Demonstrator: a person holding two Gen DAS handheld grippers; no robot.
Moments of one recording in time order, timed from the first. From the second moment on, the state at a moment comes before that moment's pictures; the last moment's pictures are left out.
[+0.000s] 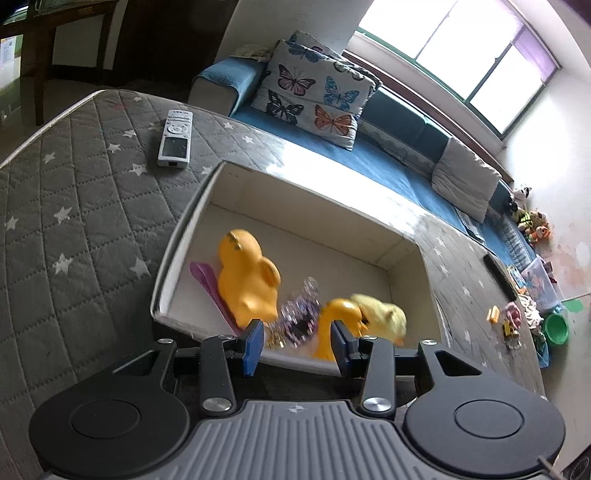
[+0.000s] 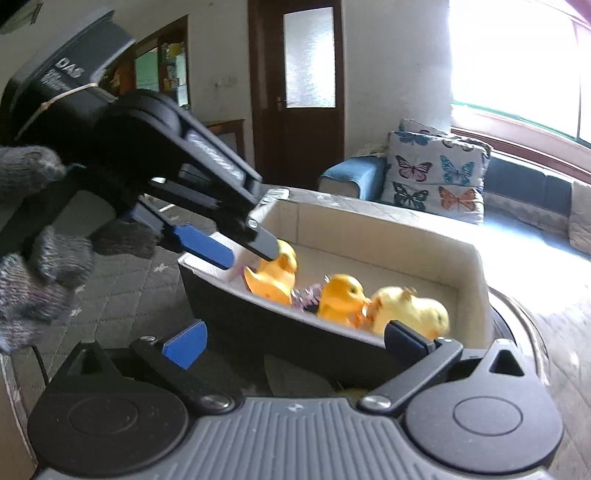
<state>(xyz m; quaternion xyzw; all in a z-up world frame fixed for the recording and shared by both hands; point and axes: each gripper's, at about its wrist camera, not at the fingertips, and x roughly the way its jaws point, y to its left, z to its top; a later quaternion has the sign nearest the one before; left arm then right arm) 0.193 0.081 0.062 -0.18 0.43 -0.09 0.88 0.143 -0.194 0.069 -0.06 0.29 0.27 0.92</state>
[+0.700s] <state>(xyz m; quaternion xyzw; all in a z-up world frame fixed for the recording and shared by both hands) 0.153 0.017 0.029 -0.16 0.47 -0.14 0.85 0.101 -0.257 0.034 -0.02 0.34 0.22 0.91</state>
